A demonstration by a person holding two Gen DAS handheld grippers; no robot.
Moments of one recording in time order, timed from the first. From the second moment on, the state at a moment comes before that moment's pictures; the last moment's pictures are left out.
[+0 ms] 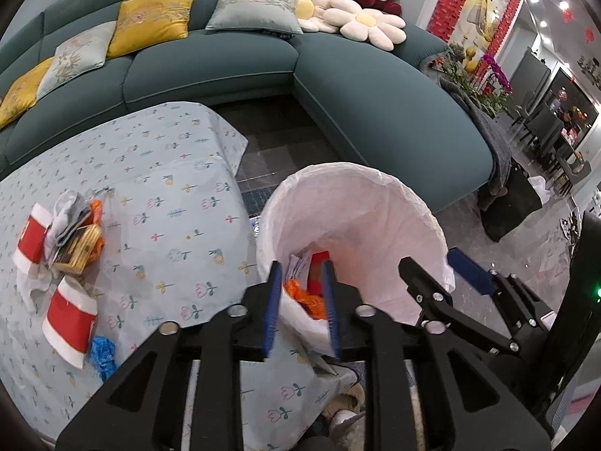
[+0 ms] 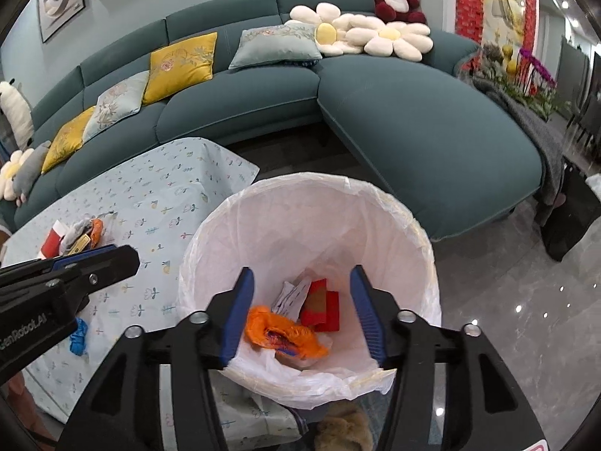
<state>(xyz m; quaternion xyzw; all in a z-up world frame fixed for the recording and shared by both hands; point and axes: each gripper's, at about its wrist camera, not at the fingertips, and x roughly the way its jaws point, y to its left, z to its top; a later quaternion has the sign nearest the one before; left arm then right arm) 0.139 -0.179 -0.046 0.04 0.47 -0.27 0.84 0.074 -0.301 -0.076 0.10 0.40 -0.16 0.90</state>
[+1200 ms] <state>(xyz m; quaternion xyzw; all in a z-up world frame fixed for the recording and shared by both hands) 0.115 -0.055 -0.051 0.01 0.47 -0.17 0.87 0.068 -0.246 -0.071 0.01 0.43 -0.14 0.89</state>
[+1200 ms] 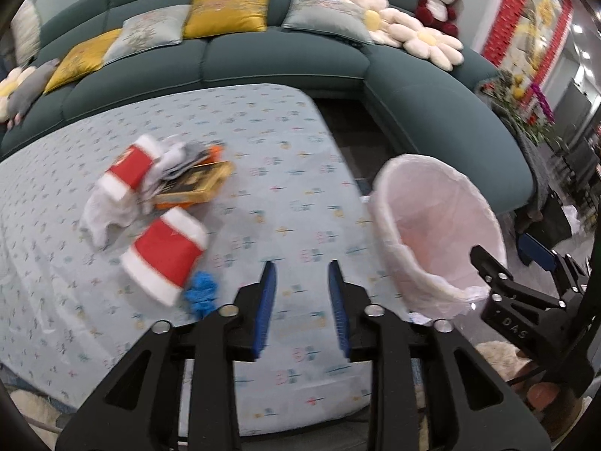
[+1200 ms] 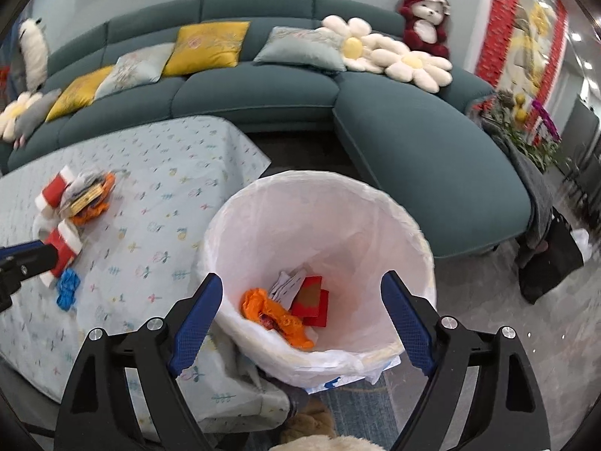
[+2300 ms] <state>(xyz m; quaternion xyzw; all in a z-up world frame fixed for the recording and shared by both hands) 0.134 0.133 -0.090 -0.07 0.50 -0.03 0.86 0.144 -0.030 -0.137 0.01 0.52 0.06 0.85</state>
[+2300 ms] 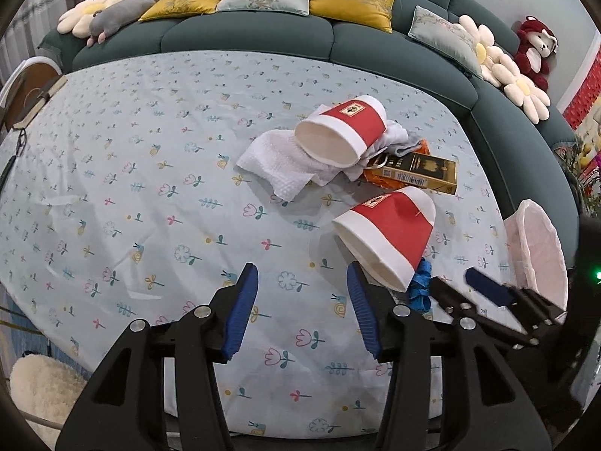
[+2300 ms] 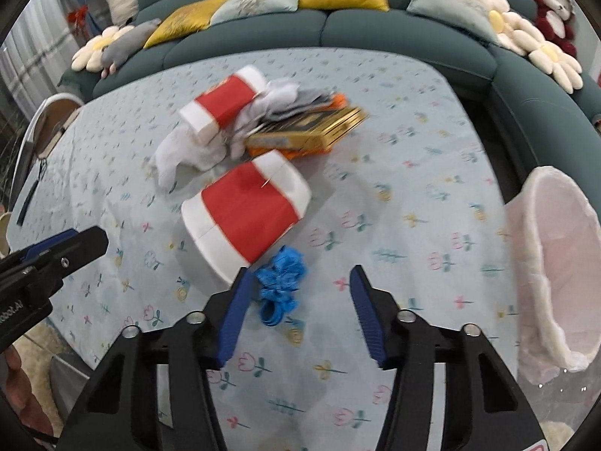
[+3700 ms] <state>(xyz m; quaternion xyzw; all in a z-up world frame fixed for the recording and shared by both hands) 0.184 0.033 -0.138 -0.11 0.56 -0.13 0.81 0.138 -0.108 -0.128 0.05 0.51 0.02 0.86</state>
